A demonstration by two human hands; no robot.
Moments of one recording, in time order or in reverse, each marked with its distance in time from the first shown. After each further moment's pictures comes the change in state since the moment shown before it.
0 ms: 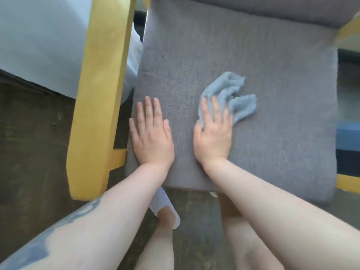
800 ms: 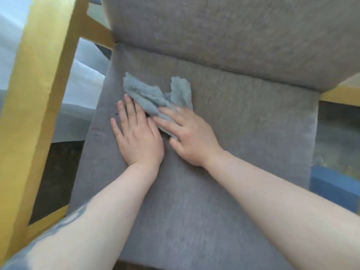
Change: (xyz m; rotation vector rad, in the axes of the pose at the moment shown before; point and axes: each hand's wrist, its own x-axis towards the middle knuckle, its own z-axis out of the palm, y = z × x) left_hand 0.132 0.120 0.023 0.083 0.049 -0.240; right_hand 0.177 0.083 -0.025 0.112 -0.197 -0.742
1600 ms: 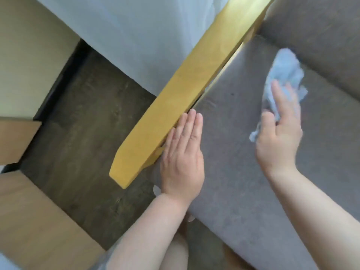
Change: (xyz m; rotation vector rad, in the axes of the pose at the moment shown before) left_hand -0.105 -0.113 -0.110 -0.326 0.155 -0.014; right_hand 0.038 -0.136 -0.043 0.491 0.302 0.443
